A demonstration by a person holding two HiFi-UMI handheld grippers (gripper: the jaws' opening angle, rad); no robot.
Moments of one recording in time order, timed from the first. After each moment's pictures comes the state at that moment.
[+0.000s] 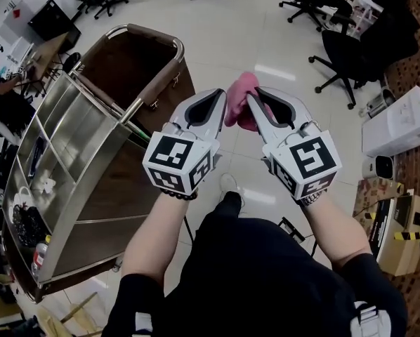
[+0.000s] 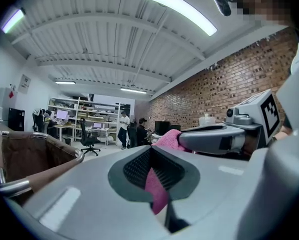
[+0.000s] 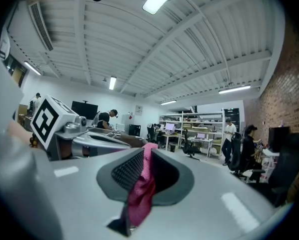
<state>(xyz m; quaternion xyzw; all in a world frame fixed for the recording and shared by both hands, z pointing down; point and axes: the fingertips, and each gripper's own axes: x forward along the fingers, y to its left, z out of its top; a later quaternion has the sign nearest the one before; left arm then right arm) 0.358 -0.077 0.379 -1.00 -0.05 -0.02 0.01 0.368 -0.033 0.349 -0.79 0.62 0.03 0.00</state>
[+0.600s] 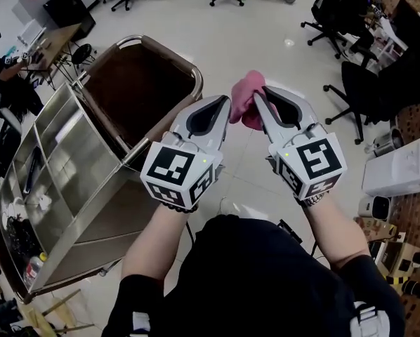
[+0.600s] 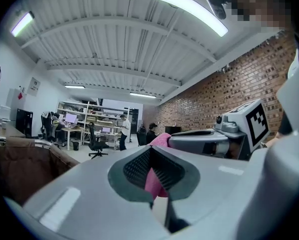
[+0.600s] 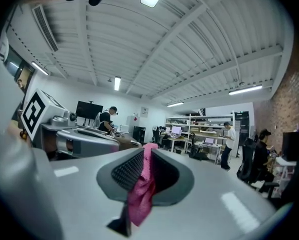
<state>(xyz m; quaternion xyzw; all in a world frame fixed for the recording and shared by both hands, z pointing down) 0.433 -0.168 0.341 -1.00 0.00 0.01 0.01 0.469 -0.139 0.327 -0.76 0.65 0.05 0.00</state>
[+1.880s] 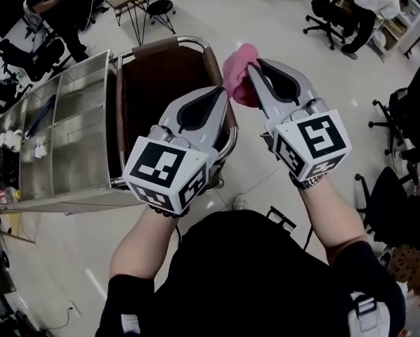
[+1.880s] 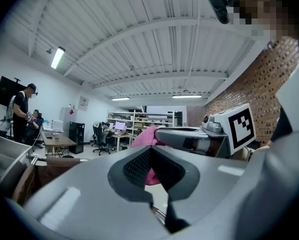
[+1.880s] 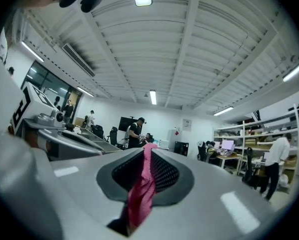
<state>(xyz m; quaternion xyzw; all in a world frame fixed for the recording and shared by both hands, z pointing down) 0.560 -0.347 0.263 -0.96 0.28 0.01 0.00 0.605 -0.372 0.245 -0.53 0.84 0.07 0.04</state>
